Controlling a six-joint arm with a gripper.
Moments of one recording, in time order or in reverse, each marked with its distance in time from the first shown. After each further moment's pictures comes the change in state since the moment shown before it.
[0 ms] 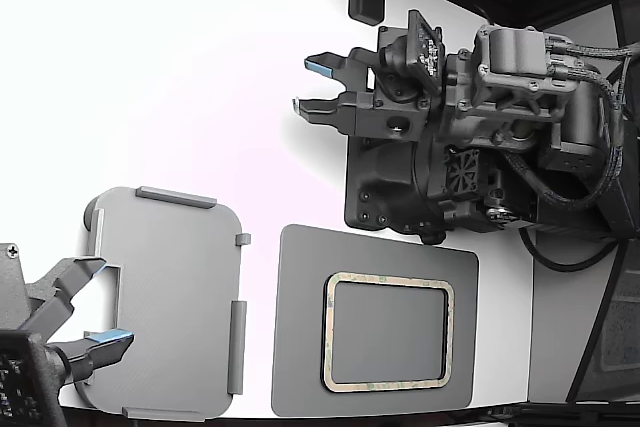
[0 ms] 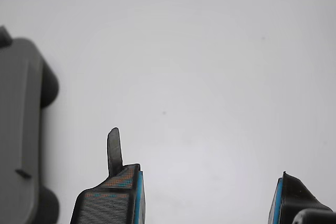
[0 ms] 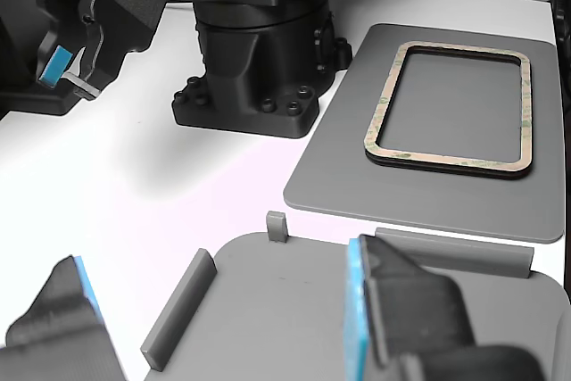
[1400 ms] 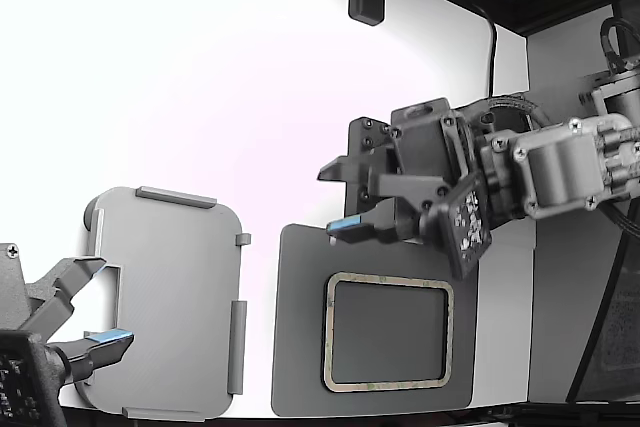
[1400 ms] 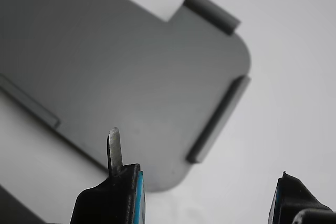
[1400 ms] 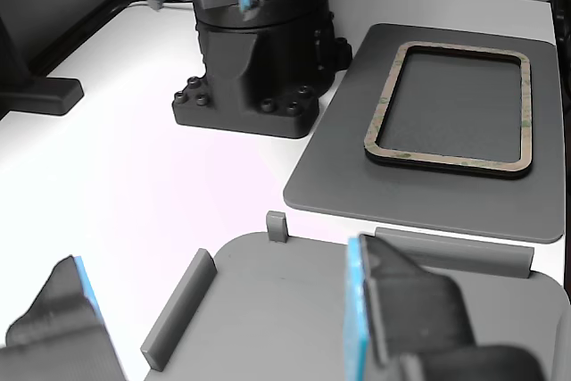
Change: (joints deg) arm 32.4 -29.1 -34.1 17.4 5.7 -19.8
